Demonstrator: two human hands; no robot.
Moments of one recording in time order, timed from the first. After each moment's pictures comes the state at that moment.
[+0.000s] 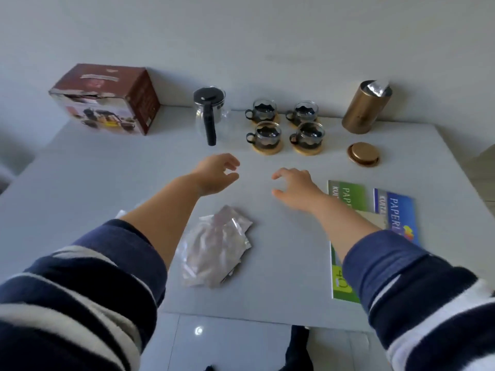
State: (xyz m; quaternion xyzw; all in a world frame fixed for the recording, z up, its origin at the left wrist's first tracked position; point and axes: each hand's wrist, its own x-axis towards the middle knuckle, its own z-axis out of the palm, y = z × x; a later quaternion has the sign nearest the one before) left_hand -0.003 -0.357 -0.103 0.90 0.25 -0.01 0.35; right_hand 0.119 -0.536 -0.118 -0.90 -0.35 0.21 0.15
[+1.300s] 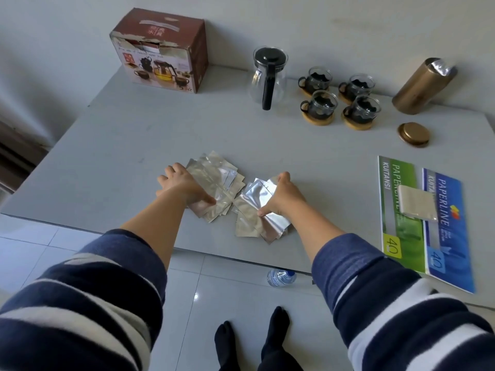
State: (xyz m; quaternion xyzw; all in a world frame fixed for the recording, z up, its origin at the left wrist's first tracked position) left_hand -0.177 -0.285 -0.180 0.79 0.55 -0.12 0.22; right_hand -0.040 -0.458 -0.166 -0.91 -0.19 0.32 0.15
